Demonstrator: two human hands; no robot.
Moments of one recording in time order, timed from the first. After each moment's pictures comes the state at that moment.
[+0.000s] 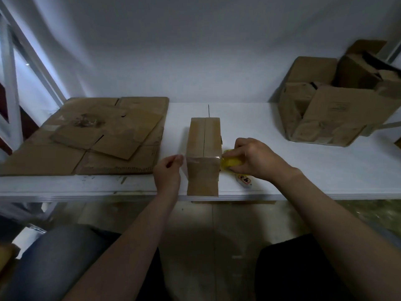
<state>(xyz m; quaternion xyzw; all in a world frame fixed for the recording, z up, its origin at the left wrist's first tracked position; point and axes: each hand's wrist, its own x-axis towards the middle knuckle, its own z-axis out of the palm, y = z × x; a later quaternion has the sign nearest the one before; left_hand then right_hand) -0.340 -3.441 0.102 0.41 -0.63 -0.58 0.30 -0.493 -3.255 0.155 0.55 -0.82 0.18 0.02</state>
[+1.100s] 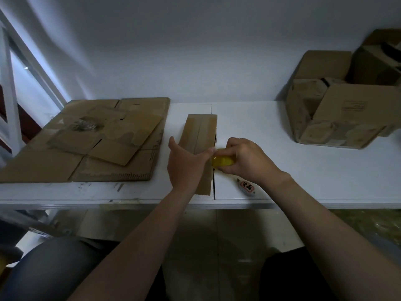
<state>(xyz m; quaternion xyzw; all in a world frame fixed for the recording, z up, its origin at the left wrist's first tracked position) -0.393 -3.420 0.138 0.44 -0.76 -0.42 0.23 -0.504 -3.286 0.140 0.54 -0.81 0.22 0.04</state>
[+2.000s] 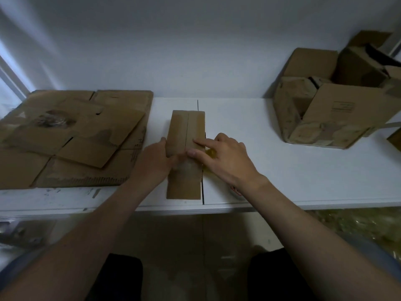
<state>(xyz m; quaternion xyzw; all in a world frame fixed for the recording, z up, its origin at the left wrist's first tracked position) -0.383 -3.484 0.143 0.26 -0.90 -0.35 0.06 -0.489 -3.313 0.146 0.40 -0.88 0.24 -0.01</state>
